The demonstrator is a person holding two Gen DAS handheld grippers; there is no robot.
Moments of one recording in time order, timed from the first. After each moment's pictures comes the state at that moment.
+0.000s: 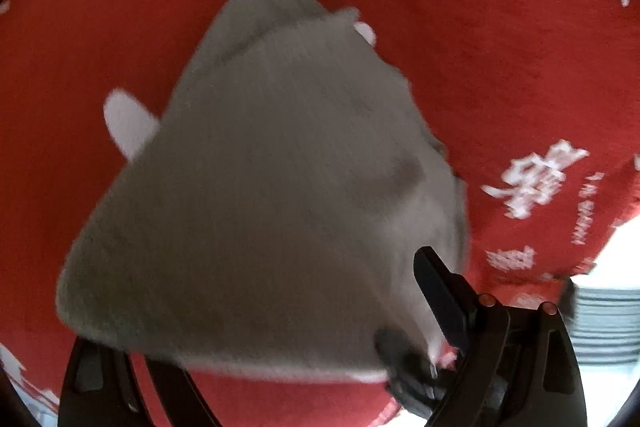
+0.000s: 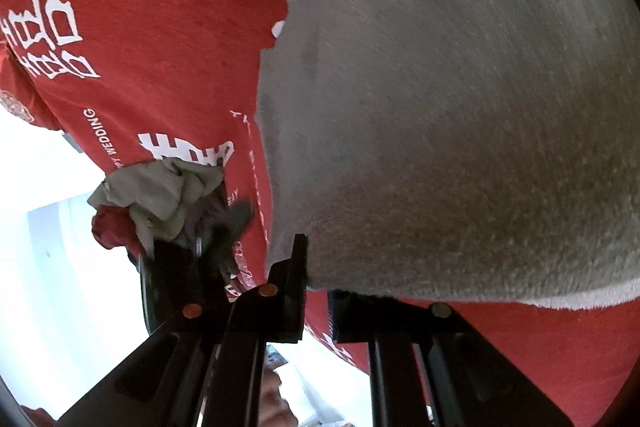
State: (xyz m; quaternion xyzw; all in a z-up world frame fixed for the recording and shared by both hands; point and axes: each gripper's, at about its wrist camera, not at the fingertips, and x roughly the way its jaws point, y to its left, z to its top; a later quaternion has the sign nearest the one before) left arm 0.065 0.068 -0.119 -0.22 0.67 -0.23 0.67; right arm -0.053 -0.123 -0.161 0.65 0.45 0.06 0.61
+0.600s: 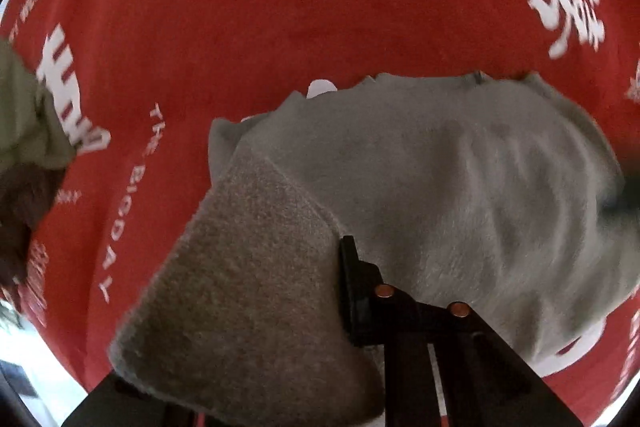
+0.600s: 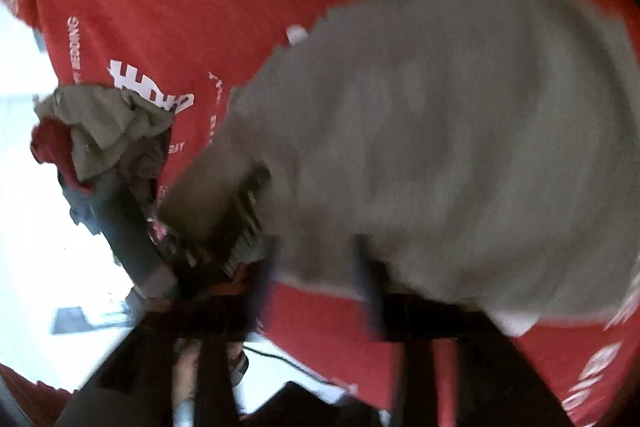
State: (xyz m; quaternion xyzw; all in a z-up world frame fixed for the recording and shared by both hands) left arm 0.016 -0.005 -0.073 0.24 0.48 -0.23 0.81; right arm 0.003 -0.178 -0.073 0.43 0.56 0.07 0.70
